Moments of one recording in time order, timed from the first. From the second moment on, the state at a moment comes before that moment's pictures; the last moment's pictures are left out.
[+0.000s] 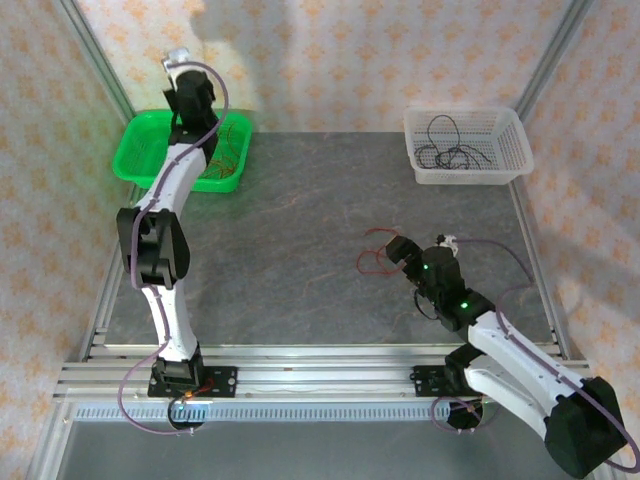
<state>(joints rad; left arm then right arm) -0.01 2.03 1.85 0.15 -0.59 -0.06 0.48 0.80 0.37 -0.11 0.16 1.04</state>
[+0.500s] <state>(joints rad) 0.09 2.22 1.99 -0.23 -0.43 -0.41 0.48 0.75 0.35 -0.13 0.15 1.04</state>
